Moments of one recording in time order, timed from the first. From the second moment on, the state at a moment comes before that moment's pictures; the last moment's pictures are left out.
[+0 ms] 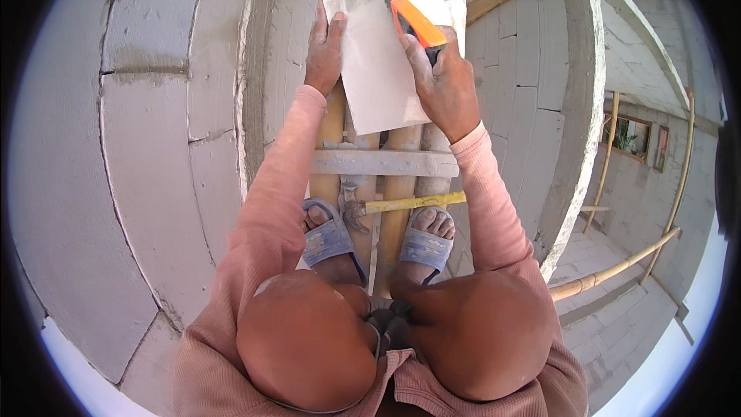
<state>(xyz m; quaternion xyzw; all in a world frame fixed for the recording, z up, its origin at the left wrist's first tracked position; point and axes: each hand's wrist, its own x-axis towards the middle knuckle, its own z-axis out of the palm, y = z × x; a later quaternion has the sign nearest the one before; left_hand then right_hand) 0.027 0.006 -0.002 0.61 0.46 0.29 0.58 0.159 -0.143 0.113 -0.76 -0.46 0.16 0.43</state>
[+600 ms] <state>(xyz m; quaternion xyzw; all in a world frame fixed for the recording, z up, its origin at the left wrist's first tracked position) 0.027 0.001 -0.007 0.65 0.50 0.27 0.51 0.134 -0.280 0.107 -0.81 -0.38 0.21 0.40</state>
